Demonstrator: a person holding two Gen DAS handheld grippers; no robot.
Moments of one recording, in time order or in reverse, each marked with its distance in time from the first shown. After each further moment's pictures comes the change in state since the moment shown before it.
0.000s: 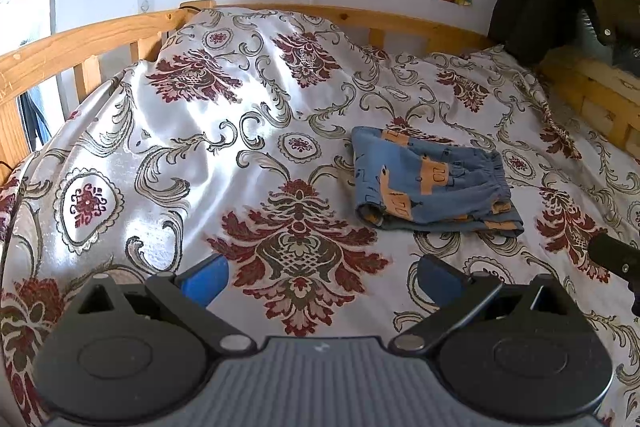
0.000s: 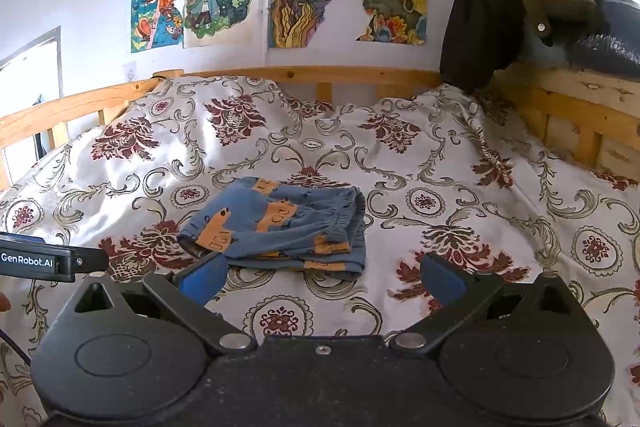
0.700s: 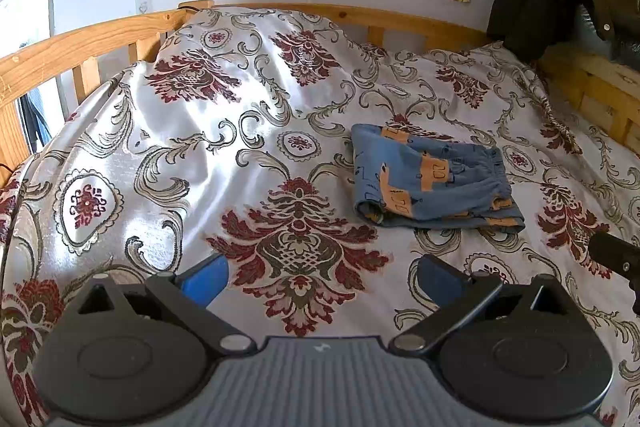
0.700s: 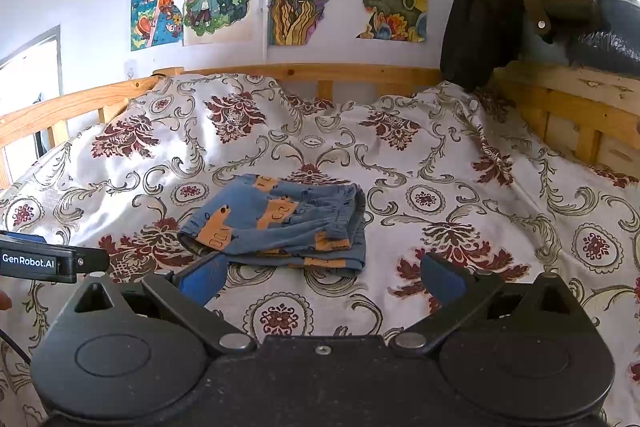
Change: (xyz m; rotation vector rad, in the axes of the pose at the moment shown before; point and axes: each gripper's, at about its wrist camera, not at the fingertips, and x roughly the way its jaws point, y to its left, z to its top) left arm 0.000 -0.001 -0.001 0.009 0.003 0.008; right arm 0.000 0.000 -0.001 0.001 0.002 0.000
